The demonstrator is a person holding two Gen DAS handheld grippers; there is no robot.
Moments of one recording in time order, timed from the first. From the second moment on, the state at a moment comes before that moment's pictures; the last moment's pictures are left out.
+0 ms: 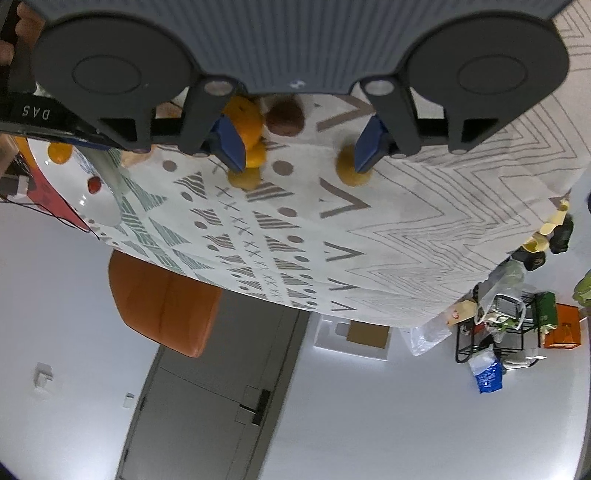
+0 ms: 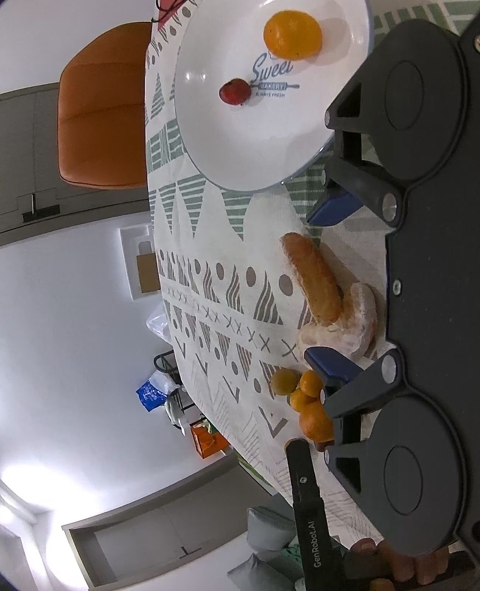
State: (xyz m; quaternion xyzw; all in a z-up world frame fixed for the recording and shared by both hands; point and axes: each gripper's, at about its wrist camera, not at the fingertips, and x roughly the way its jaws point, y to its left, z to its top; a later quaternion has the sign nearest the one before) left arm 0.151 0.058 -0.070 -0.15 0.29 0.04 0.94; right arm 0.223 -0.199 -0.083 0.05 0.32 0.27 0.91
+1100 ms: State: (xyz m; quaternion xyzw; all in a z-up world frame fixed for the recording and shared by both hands) left arm 0.163 0.066 -0.065 -0.15 0.28 0.06 0.95; right arm 0.230 -0.188 -0.074 0.04 0.31 0.25 0.92
